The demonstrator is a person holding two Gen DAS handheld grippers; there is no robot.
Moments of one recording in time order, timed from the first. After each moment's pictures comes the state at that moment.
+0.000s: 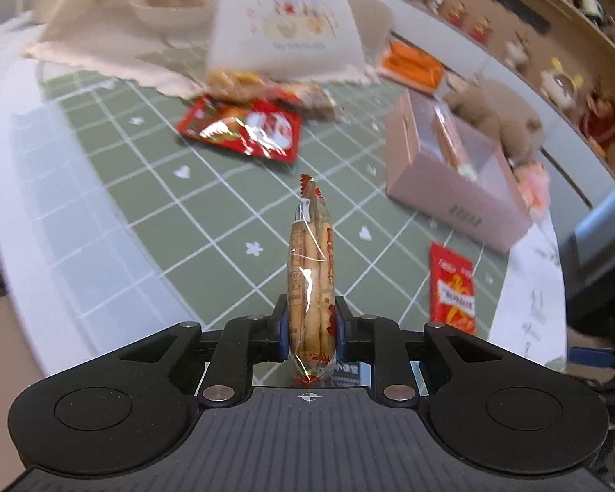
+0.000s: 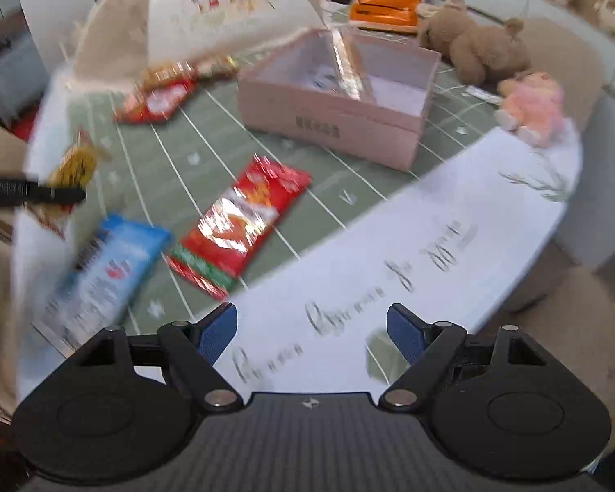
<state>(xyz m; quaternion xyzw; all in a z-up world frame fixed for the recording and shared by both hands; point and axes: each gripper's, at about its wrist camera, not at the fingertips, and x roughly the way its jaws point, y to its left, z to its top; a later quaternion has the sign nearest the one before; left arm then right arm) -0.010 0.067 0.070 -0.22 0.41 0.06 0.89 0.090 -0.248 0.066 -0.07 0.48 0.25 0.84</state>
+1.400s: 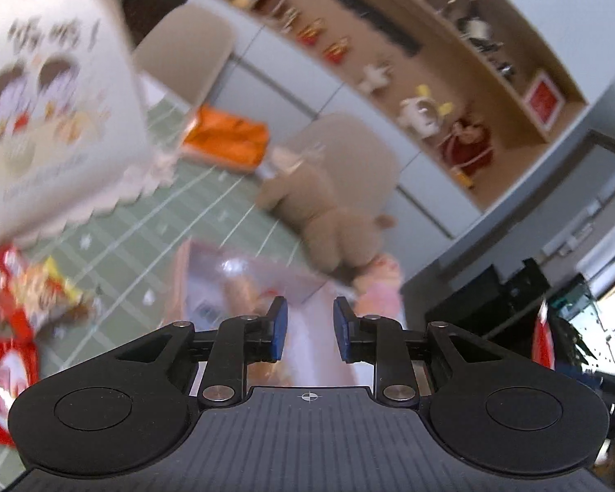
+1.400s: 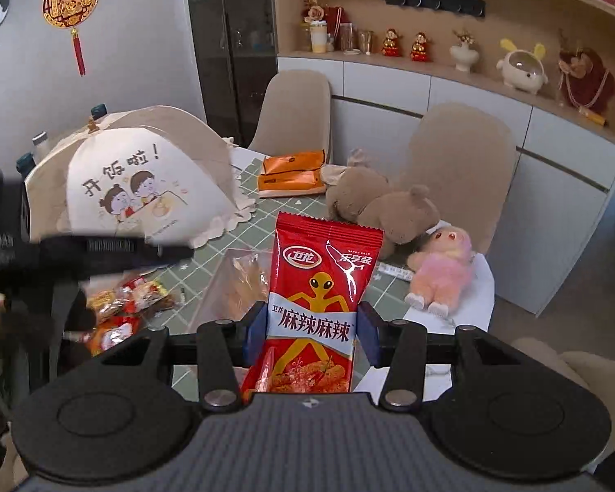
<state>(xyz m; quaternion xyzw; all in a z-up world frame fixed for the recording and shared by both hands) 0.254 0.030 0.145 -0.26 0.36 -0.17 0.88 0.203 -0.235 0.239 -0.02 0.36 0.12 0.92</state>
